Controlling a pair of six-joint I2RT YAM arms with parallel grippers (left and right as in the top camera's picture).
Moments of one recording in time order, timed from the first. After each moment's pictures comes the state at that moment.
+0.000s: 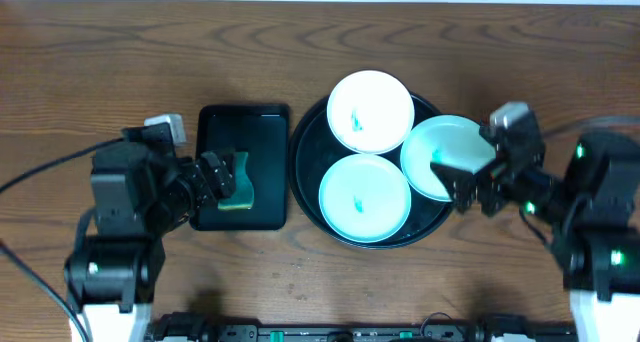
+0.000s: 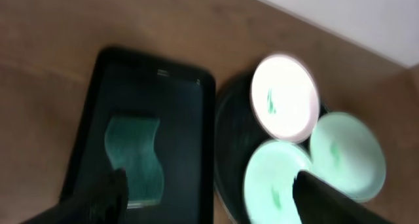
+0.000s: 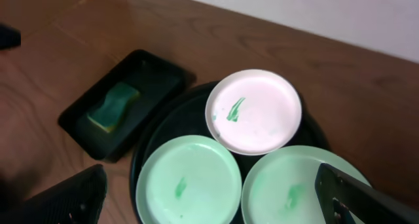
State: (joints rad) left arm -0.01 0.87 0.95 -0.80 0.31 -0.32; right arm -0.05 0.96 1.09 -0.81 -0.67 -0.23
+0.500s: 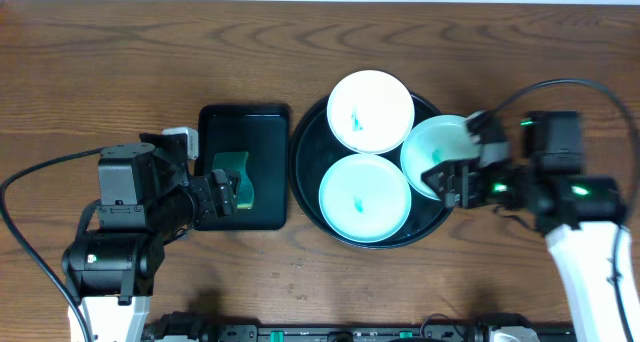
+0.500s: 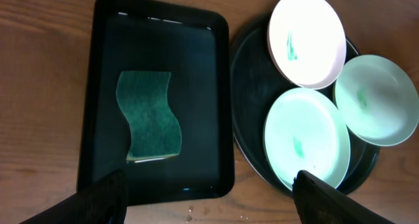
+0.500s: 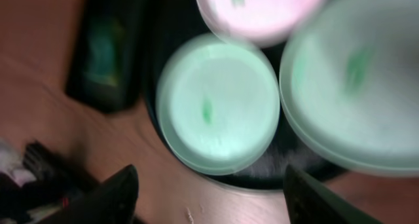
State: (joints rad) left arm -0.01 0.89 0.96 -0.94 0.31 -0.20; right arm 0.05 1.16 1.06 -1.02 -0.53 0.02
